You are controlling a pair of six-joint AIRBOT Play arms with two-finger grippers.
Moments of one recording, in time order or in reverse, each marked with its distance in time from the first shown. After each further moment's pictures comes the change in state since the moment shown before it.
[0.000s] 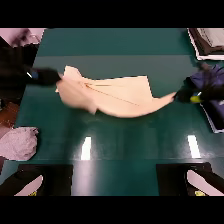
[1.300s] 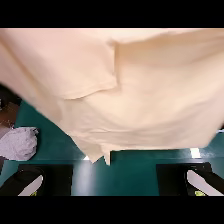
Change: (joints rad) left arm 0.000 0.086 0.475 -0.096 -0.080 0.039; right arm 0.001 -0.024 0.973 -0.451 0.340 0.272
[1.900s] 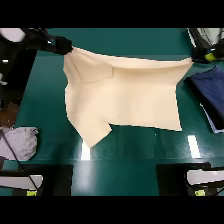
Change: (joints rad) left arm 0.000 -0.661 -0.097 0.095 0.311 0.213; right arm 0.064 -0.507 -0.241 0.007 -0.327 0.039
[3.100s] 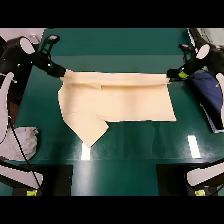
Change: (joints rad) left arm 0.107 -0.103 -0.076 0.203 -0.319 0.113; right arm 0.106 -0.127 -0.121 -0.003 0.110 -0.001
